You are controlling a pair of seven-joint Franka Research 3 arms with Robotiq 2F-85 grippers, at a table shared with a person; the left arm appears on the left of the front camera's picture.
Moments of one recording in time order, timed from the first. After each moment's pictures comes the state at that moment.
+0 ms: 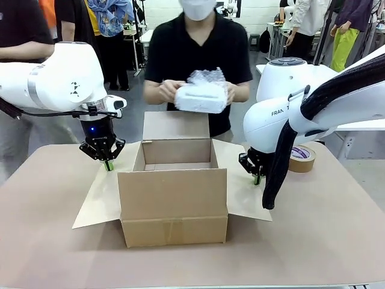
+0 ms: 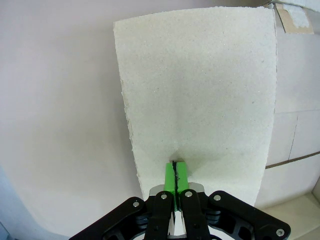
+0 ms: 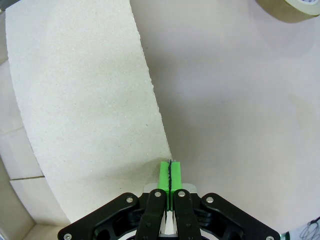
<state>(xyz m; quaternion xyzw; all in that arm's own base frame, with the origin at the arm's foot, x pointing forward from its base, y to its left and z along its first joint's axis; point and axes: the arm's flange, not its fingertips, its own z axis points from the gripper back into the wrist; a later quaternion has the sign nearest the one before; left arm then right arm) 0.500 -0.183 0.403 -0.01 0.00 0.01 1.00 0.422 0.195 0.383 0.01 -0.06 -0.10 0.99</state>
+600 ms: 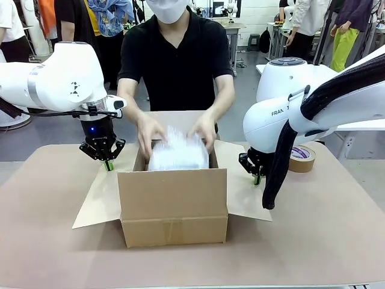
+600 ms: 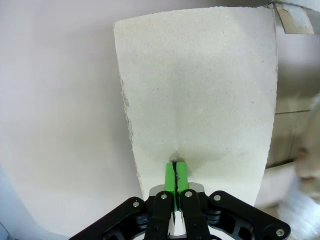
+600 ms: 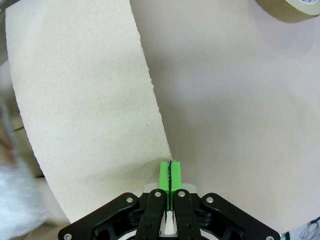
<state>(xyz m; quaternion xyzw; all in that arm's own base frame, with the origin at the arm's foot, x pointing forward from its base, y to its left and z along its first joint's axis) 0.500 -0.183 0.403 -0.01 0.00 0.01 1.00 0.422 0.195 0.383 0.01 -0.06 -0.10 0.99</state>
